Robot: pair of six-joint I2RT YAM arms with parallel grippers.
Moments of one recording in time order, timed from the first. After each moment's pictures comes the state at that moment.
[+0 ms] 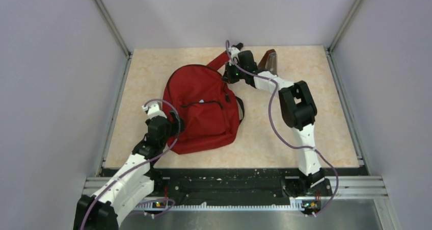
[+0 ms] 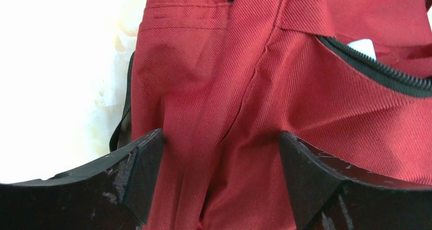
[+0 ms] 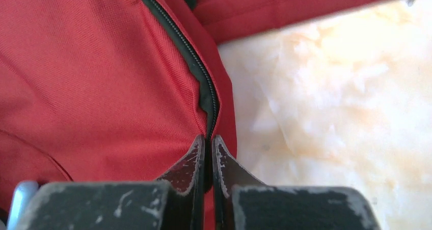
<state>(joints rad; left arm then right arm) -0.34 0.73 0.30 -0.08 -0.28 -0.58 0.47 2.27 1.77 -0.07 -0.39 0.13</state>
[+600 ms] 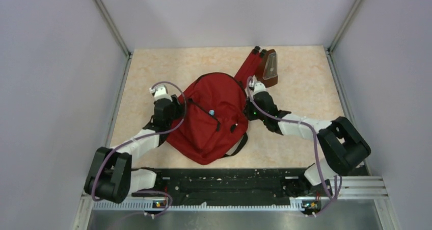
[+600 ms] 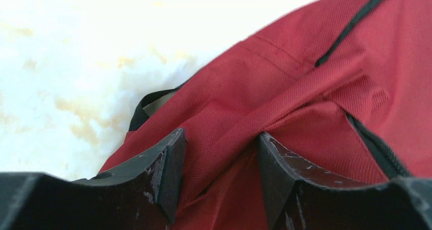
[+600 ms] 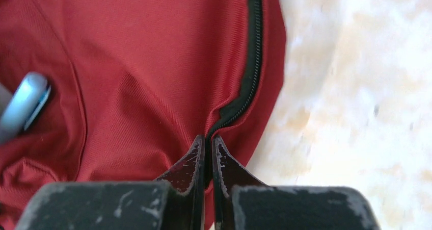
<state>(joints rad) -0.26 1.20 0.42 0.32 -0.26 -0.48 0.60 1.54 0.76 0.19 0.03 0.36</state>
